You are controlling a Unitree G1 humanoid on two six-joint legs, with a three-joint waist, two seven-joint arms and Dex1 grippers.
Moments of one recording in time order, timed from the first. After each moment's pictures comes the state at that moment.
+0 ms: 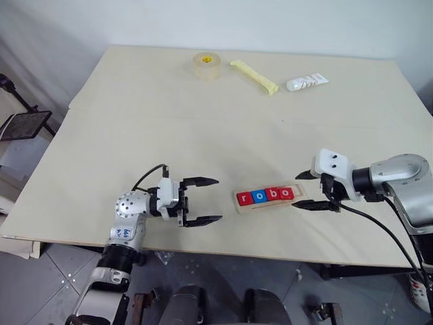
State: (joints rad) left arm -0.46 0.32 -0.06 0.40 -0.38 -0.35 -1.31; right arm -0.49 -0.96 0.10 -0.09 0.16 0.54 1.28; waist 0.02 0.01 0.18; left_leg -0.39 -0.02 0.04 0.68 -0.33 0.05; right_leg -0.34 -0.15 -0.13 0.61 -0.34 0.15
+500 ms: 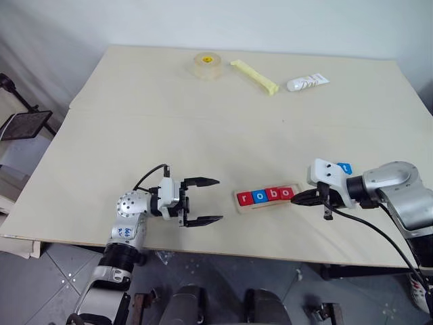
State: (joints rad) left arm -0.45 0.32 -0.06 0.40 -0.38 -0.35 -1.31; right arm -0.51 -0.94 0.17 0.00 0.16 0.48 1.30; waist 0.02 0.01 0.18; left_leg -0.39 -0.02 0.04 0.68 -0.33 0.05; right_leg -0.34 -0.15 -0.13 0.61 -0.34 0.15
